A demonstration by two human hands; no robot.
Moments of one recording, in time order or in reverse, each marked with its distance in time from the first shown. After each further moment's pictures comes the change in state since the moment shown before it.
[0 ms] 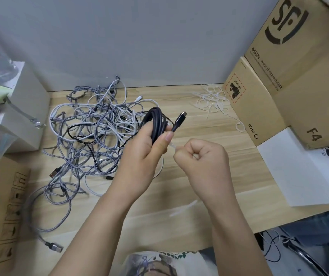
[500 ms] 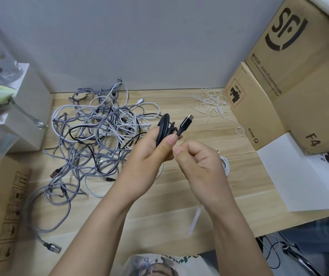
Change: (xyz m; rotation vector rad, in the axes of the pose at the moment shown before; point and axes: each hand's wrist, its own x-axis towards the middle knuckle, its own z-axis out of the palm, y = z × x) left_hand 0.000 0.009 0.006 -0.263 -0.109 -0.029; right_hand -0.001 0.001 -0.005 0.318 -0.271 -0.117
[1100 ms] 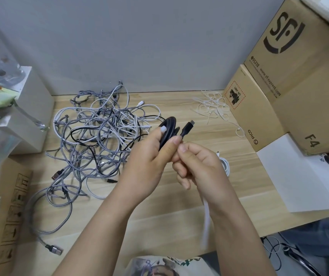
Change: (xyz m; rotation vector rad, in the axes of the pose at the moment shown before) left_hand 0.001 0.001 -0.004 0.253 0.024 0.038; right_hand 0.002 0.001 -0.002 0.226 -0.018 0.250
